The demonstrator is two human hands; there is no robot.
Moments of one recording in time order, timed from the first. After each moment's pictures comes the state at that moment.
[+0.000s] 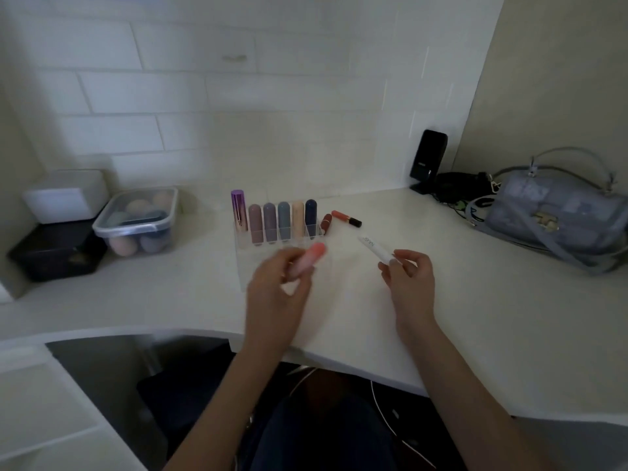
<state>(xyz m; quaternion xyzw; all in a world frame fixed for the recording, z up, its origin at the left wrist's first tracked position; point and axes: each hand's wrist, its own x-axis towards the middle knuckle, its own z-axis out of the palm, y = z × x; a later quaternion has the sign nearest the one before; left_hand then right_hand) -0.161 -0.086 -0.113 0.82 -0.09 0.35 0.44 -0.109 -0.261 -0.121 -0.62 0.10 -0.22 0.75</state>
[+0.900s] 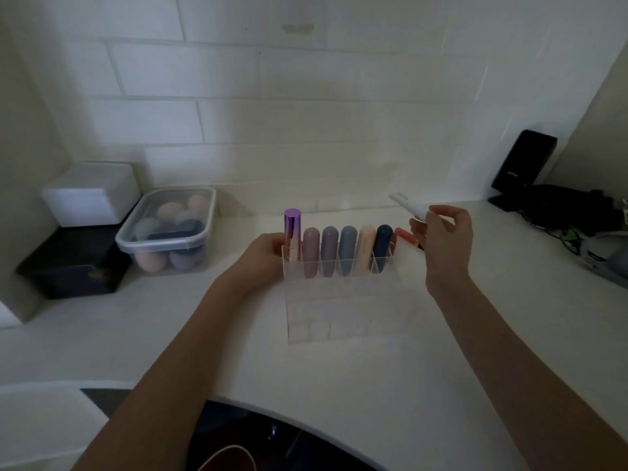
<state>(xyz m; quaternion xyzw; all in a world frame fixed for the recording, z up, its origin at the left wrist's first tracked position) -0.002 0.050 -0.105 0.87 -0.04 0.07 0.48 0.033 -0.198 -0.079 -0.62 0.06 -0.23 0.75</state>
